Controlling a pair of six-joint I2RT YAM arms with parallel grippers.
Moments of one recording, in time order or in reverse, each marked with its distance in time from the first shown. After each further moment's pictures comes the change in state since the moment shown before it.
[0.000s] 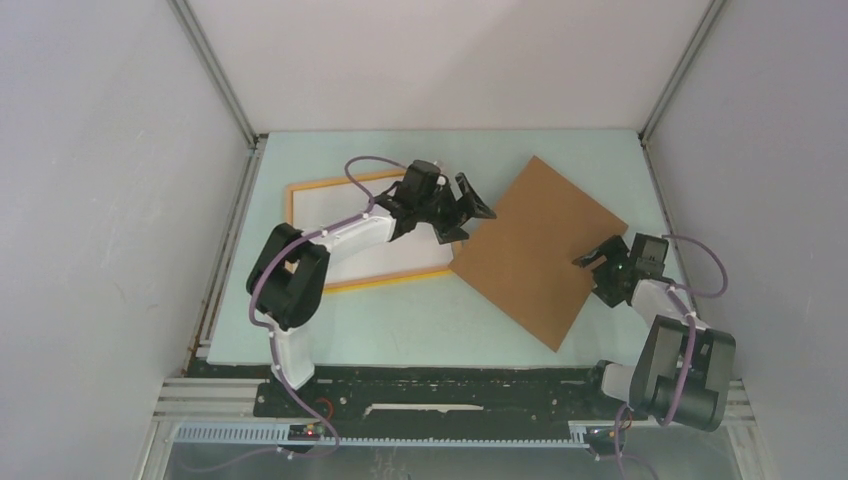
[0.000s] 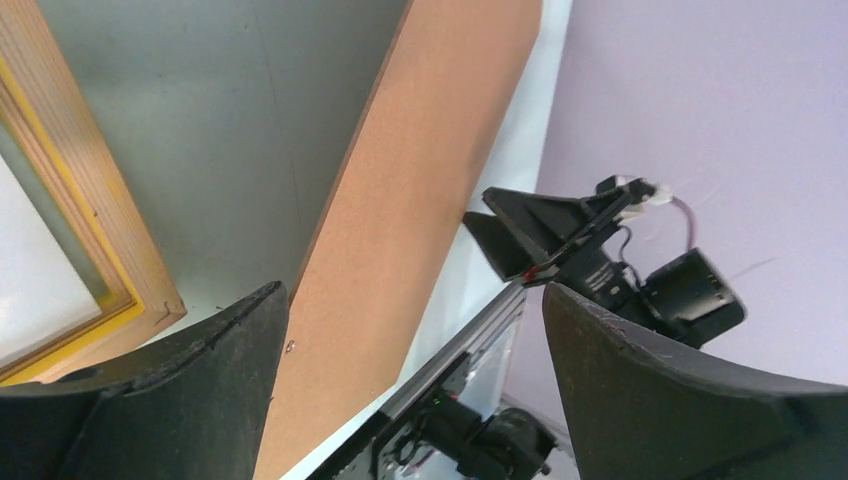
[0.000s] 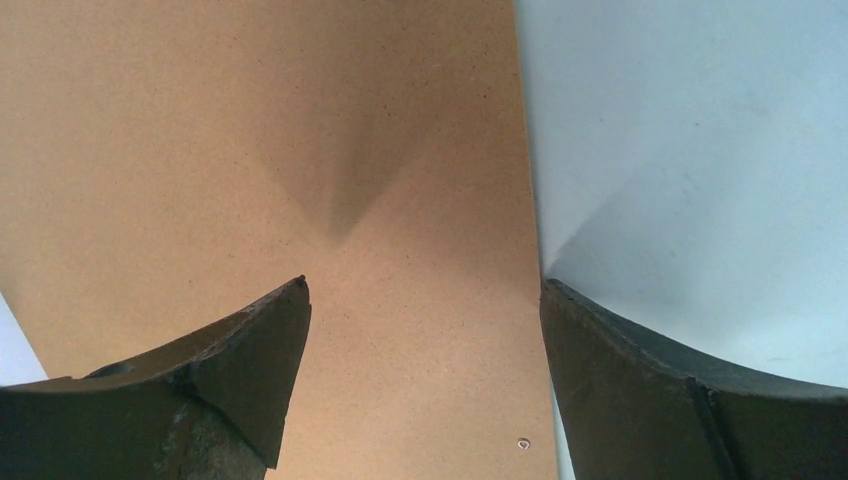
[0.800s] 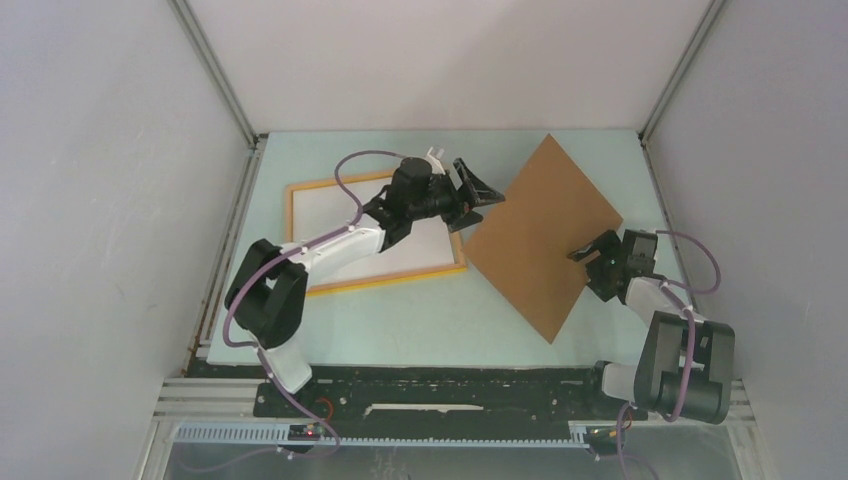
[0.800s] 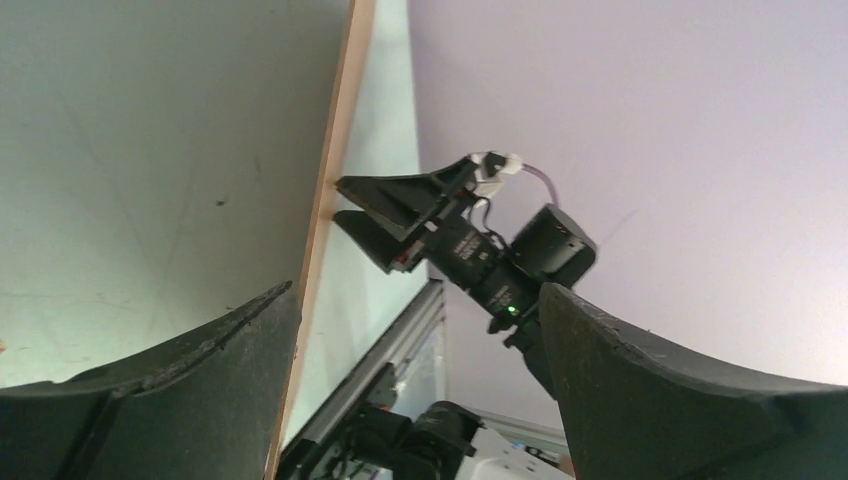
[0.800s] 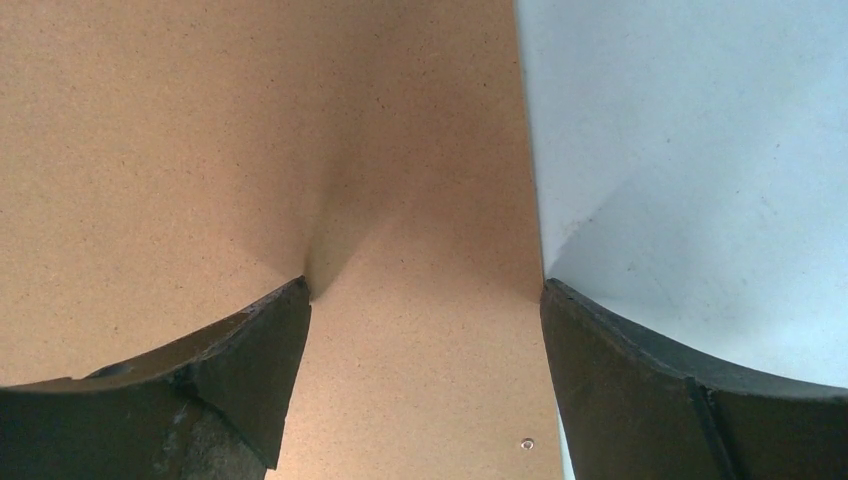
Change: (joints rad) left arm -0.029 -0.154 -0.141 0.318 0.003 -0.140; right arm 0.086 0.034 -0.001 0.093 0.063 0.079
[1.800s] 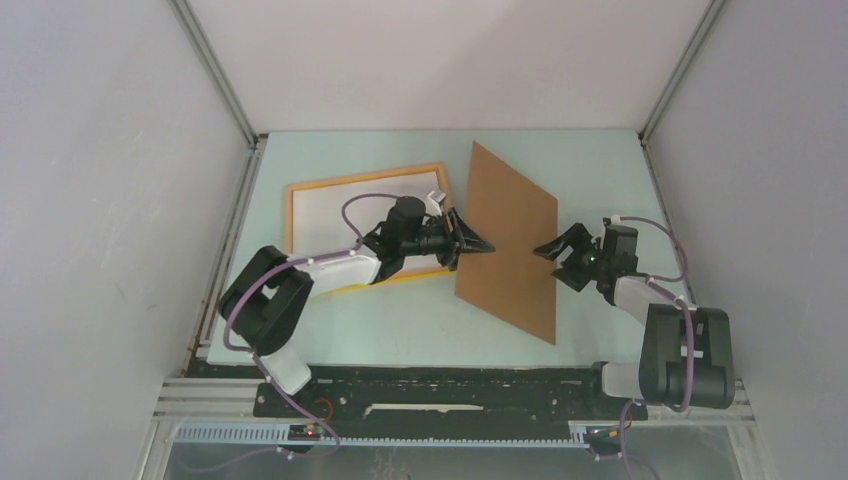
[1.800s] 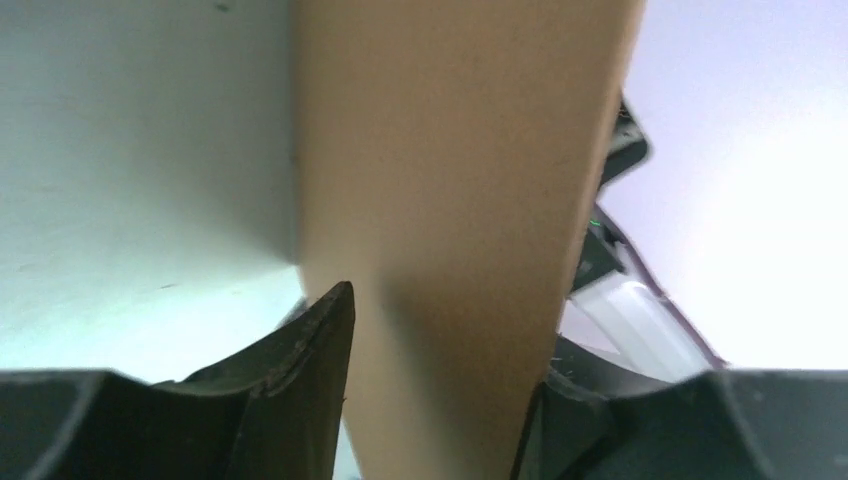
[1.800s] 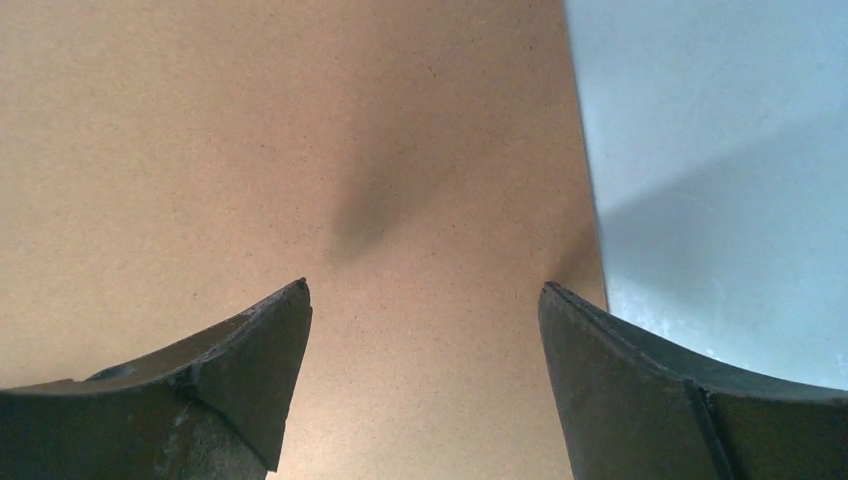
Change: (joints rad) left arm -0.035 -0.013 -0.308 0.305 0.183 -0.190; right arm 0.128 0.049 -0.026 0.187 -0.293 -0.021
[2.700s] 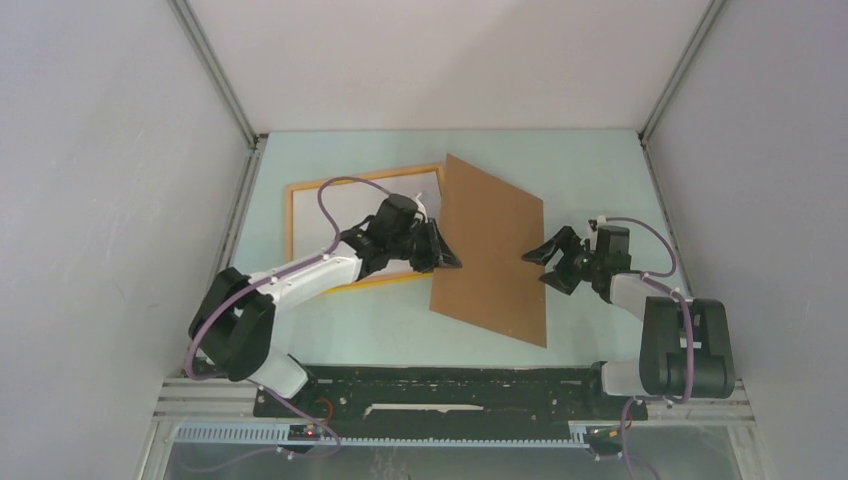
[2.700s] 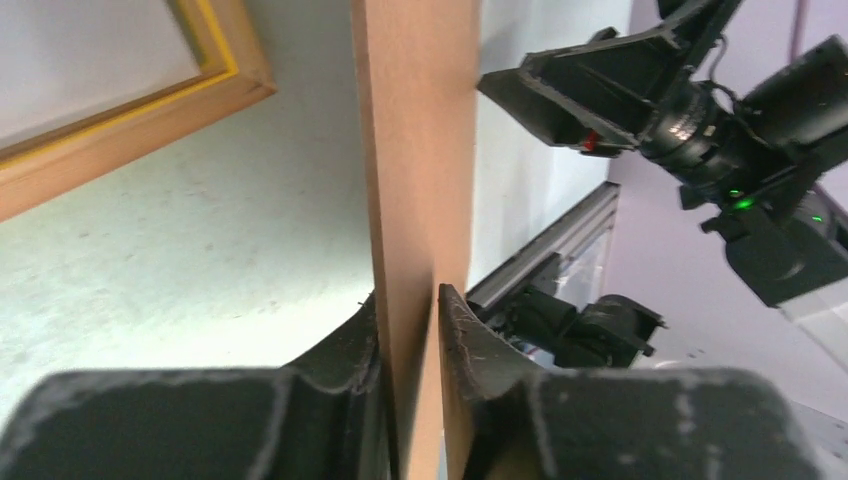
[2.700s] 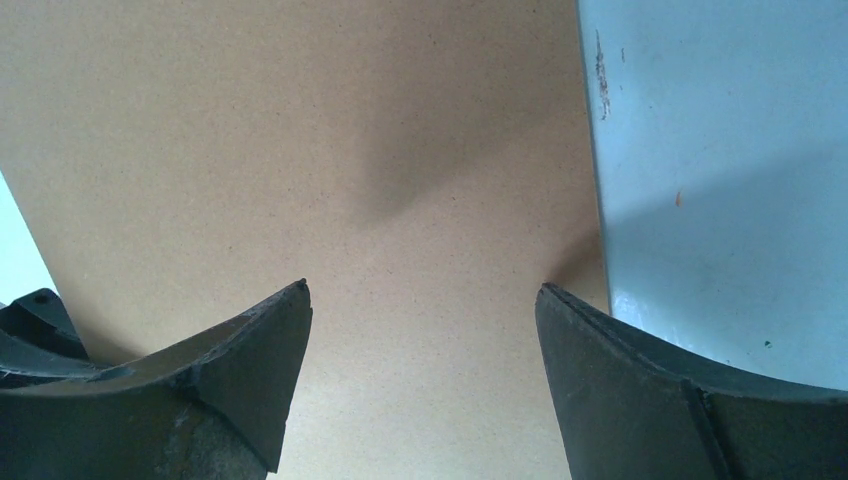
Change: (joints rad) left arm 0.022 -0.200 0.070 -0.647 -0.215 0.465; right arm 0.036 0.043 0.008 -0.008 -0.117 -0.002
